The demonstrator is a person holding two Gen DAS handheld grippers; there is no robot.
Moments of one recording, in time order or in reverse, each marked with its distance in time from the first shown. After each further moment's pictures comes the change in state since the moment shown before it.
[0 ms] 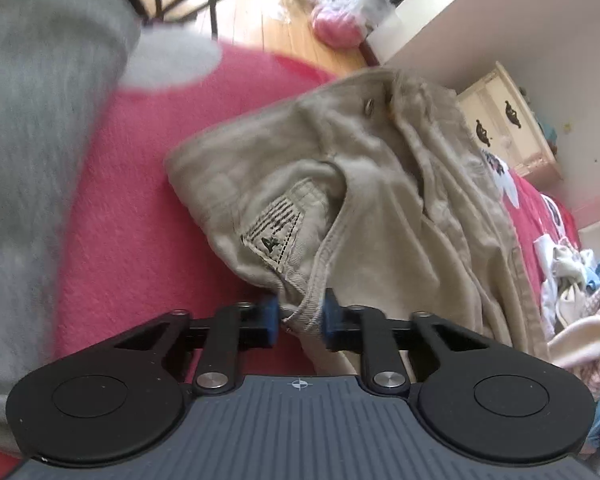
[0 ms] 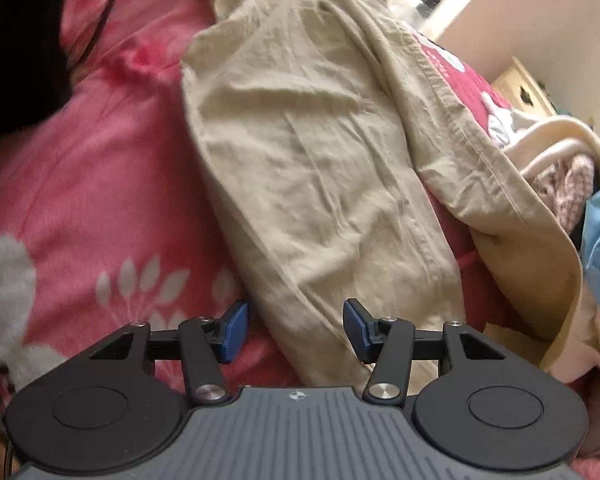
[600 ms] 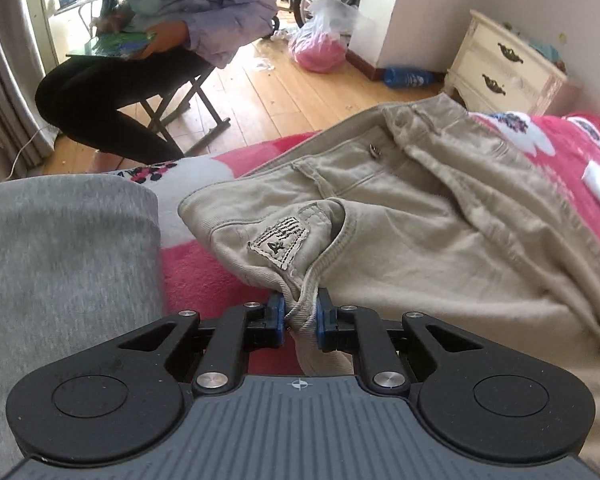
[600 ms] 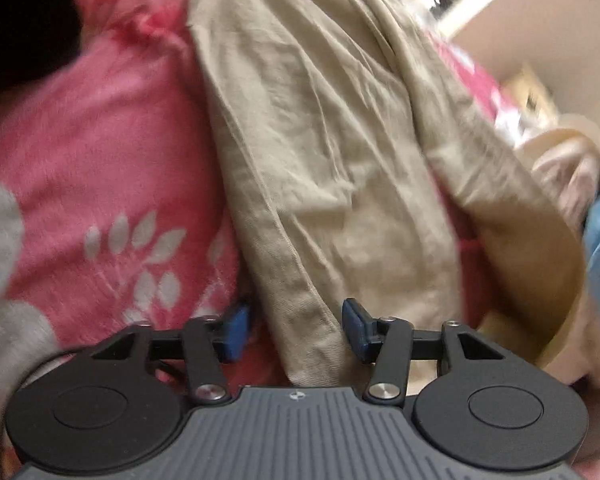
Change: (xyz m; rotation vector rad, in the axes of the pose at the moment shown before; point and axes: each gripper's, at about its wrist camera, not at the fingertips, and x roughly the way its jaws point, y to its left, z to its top) left arm -0.009 -0.011 0.030 0.368 -0.050 0.216; right arm 0.017 -0.008 -0.005 0.042 0.045 0.066
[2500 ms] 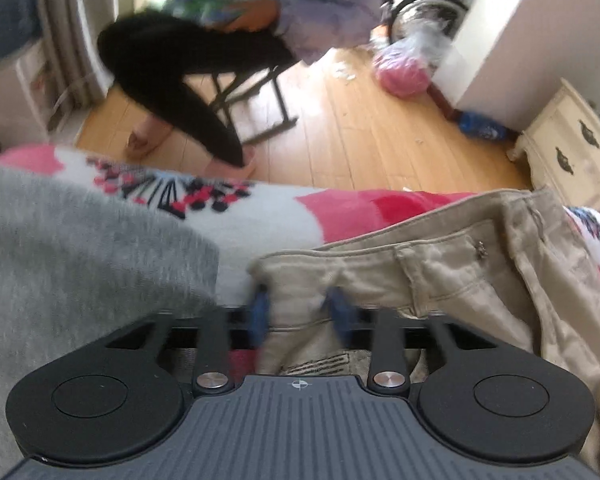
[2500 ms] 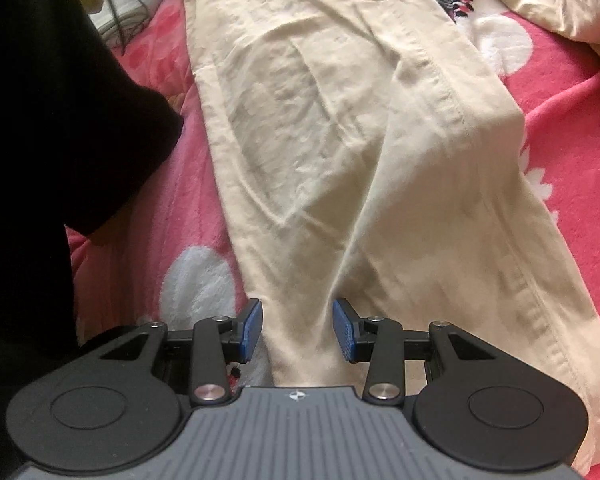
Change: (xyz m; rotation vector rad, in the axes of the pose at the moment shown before) left arm 0.042 0.044 0.041 -0.275 -0.041 0.090; right arm 0.000 -0.004 -0.002 0.405 0.154 0.566
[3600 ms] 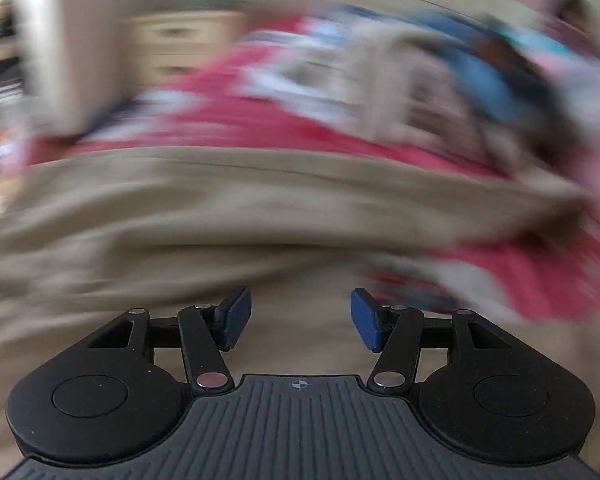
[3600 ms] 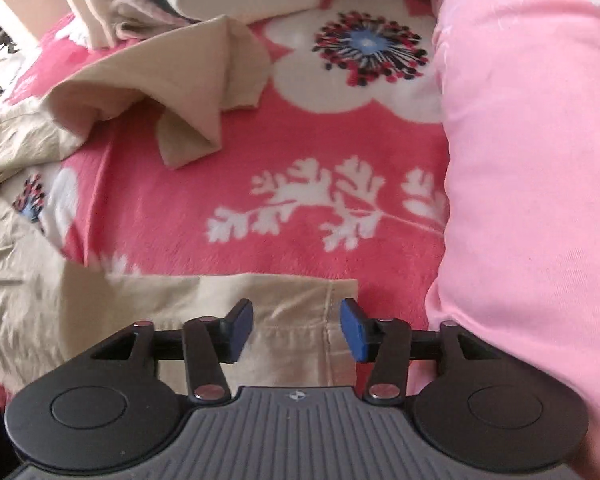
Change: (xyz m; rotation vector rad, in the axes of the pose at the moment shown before) left arm -0.114 -0.236 -0.204 1.075 0.092 -0.769; right arm -0.093 -0.119 -0.094 1.031 -0.277 -0.472
